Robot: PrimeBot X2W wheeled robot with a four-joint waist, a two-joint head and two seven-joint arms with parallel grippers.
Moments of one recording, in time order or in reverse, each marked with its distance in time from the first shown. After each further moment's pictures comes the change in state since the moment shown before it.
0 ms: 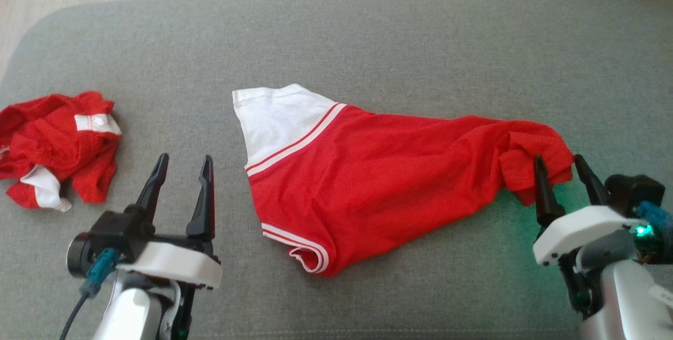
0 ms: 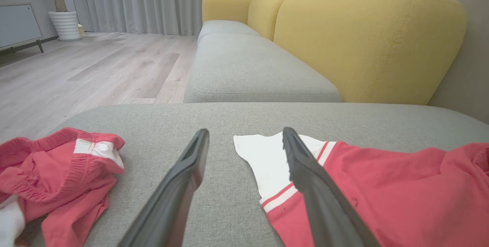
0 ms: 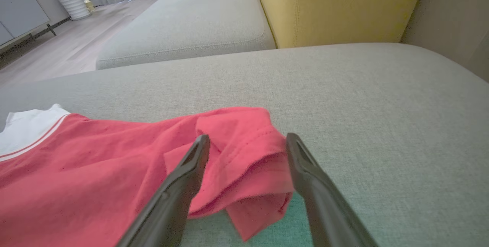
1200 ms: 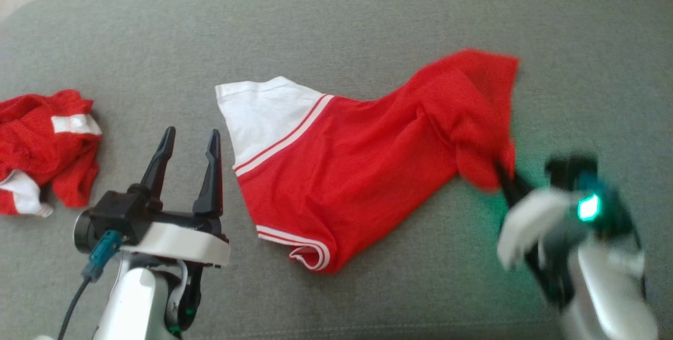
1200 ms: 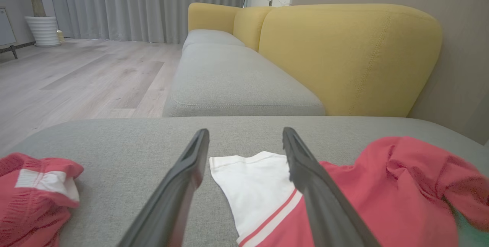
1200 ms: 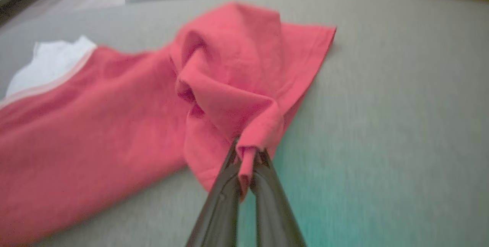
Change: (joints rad) left arm -0.057 -0.097 0.077 0.010 0.075 -0.089 0.000; right arm -0.109 -0.087 0.246 0.075 0.085 0.000 0.129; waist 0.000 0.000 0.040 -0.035
